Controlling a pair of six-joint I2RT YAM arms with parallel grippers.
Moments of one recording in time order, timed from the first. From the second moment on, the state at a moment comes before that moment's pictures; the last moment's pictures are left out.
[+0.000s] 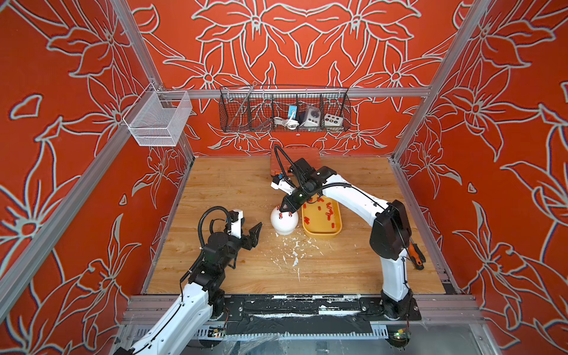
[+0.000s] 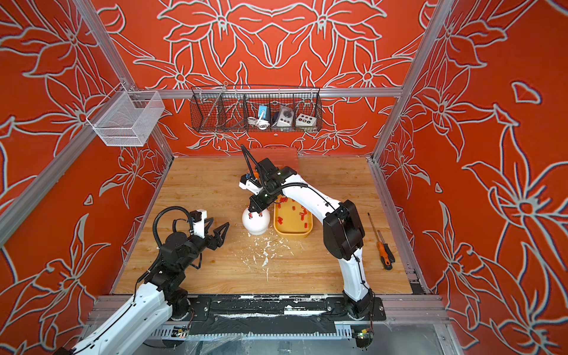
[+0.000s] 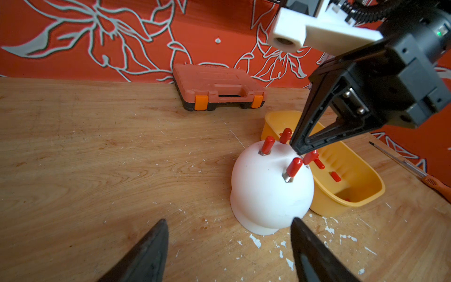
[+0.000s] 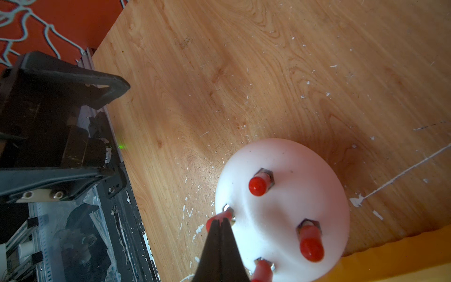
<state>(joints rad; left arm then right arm) -0.30 0.56 0.17 0.18 0.11 -0.20 0.72 2.03 1.84 -0.95 -0.56 -0.10</state>
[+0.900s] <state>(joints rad) -0.30 0.56 0.17 0.18 0.10 -0.21 0.72 2.01 1.84 -0.94 -0.51 -0.10</state>
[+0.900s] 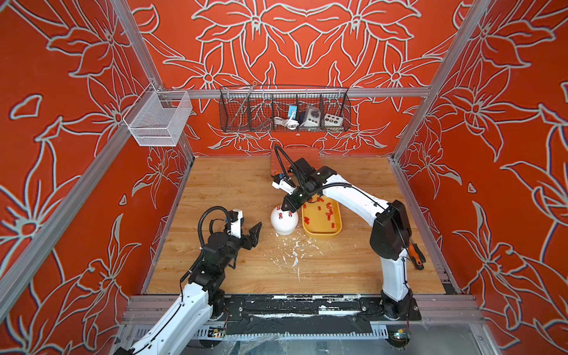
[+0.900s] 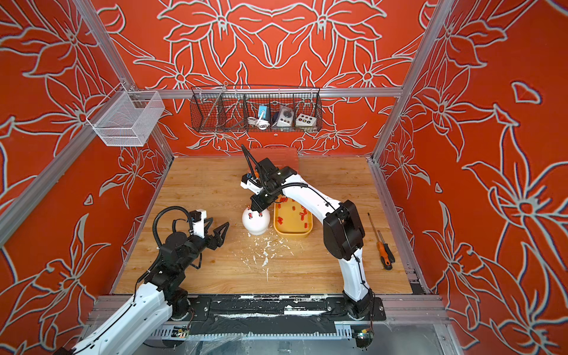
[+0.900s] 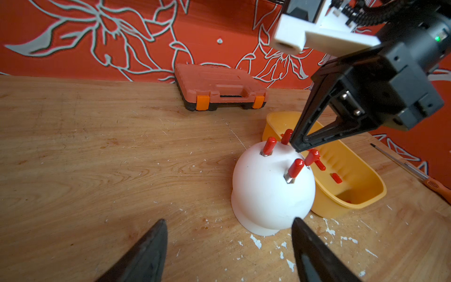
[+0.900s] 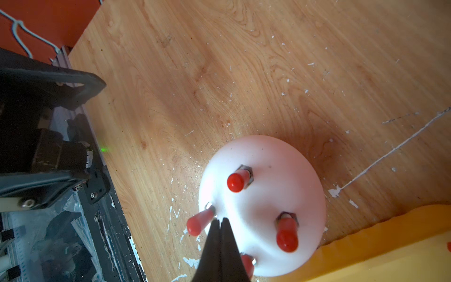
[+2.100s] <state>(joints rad) -0.30 0.58 0.16 0.21 0.08 -0.22 0.74 1.92 1.72 -0.80 -0.67 0.00</state>
